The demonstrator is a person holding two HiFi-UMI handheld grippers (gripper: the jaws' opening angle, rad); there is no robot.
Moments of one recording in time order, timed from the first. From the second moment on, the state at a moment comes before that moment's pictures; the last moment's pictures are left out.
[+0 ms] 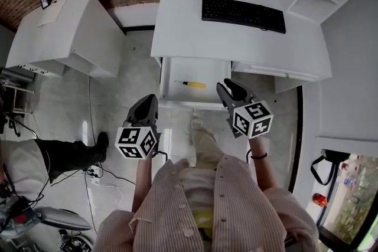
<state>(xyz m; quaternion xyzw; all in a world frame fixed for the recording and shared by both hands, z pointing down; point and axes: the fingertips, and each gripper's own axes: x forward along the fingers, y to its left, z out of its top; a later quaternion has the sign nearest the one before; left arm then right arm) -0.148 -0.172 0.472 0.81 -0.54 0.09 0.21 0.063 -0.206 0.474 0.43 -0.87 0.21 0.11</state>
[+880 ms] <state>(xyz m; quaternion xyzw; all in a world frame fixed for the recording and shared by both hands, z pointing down) -0.150 -0.245 0.558 0.78 -0.53 0.14 0.31 0.005 -0.272 0.610 0.27 -0.88 0.24 0.31</state>
